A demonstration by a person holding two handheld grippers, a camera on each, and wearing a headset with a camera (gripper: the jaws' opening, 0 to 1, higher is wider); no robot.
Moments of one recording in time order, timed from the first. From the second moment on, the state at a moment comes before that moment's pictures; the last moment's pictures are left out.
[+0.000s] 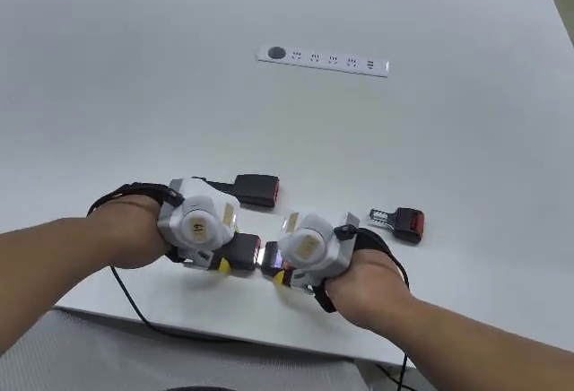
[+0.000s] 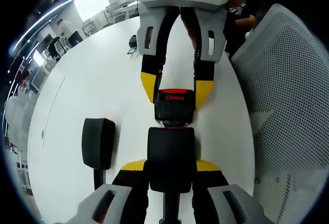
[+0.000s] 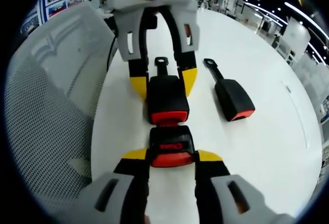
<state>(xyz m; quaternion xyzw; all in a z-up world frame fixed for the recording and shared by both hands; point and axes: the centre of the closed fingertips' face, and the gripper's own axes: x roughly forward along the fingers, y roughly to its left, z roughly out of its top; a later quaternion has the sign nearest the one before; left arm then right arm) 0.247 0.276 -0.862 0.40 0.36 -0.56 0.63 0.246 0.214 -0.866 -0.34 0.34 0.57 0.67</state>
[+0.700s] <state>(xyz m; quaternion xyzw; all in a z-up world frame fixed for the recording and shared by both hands) 0.248 0.276 -0.862 0.41 0.37 -0.57 0.62 0.246 0.214 -0.865 -0.34 0.33 0.58 0.65</state>
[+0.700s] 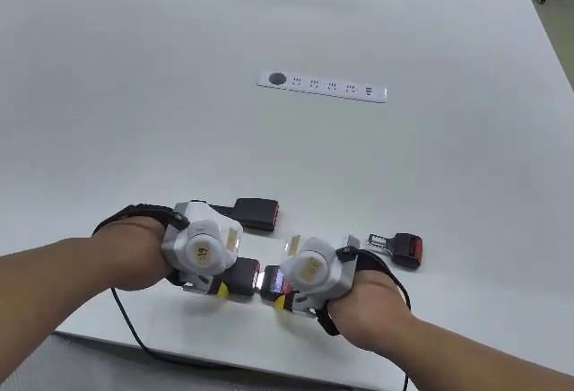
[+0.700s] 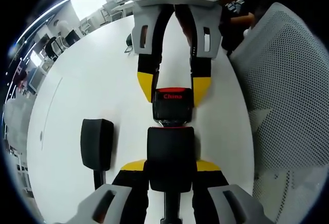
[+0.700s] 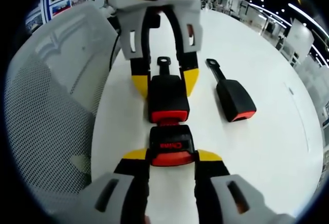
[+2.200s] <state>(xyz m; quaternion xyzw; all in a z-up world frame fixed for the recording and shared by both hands) 0.298 0.284 -0.806 0.42 0.35 -0.53 0.65 0.275 0.159 -0.805 -0.29 0.29 0.59 0.69</state>
